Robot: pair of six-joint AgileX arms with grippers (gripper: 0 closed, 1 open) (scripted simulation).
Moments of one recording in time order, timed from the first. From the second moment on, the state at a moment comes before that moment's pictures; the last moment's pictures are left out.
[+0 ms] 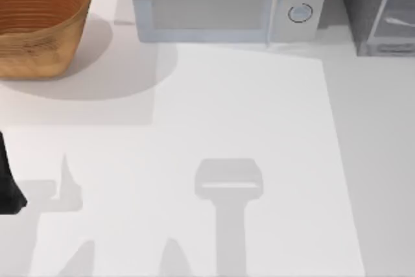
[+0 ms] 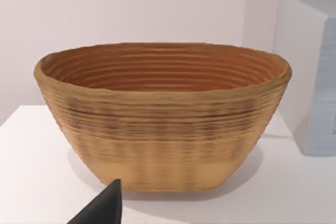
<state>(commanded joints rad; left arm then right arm) 0.00 0.00 0.00 0.00 0.00 0.00 -0.53 1.79 0.18 1.62 -0.51 0.02</state>
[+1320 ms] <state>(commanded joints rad) 0.00 0.00 0.00 0.00 0.00 0.00 -0.32 2.16 0.94 1.23 -0.28 -0.02</state>
